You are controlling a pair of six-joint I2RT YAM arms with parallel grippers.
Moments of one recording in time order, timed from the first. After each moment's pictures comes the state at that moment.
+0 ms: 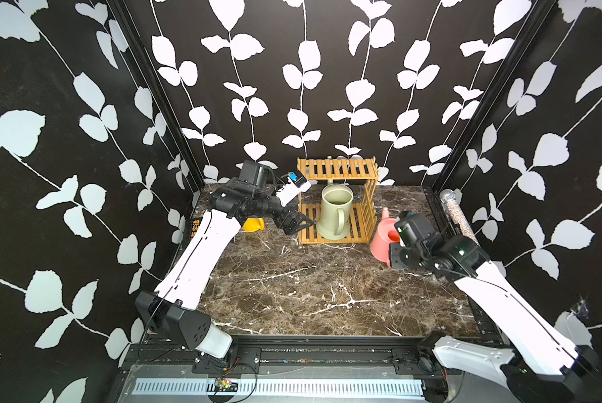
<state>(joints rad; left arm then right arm) -0.41 1.50 1.75 -0.99 0.63 0.45 0.60 1.15 1.38 -1.23 0.23 0.46</state>
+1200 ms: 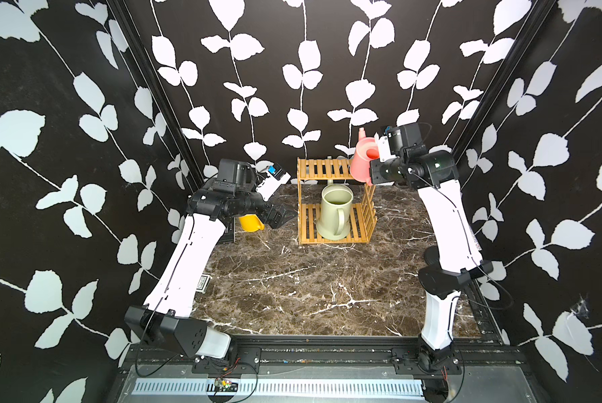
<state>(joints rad) -0.28 1.44 1.70 -0.98 0.61 0.41 0.41 2.00 2.68 -1.38 0.11 0.12</state>
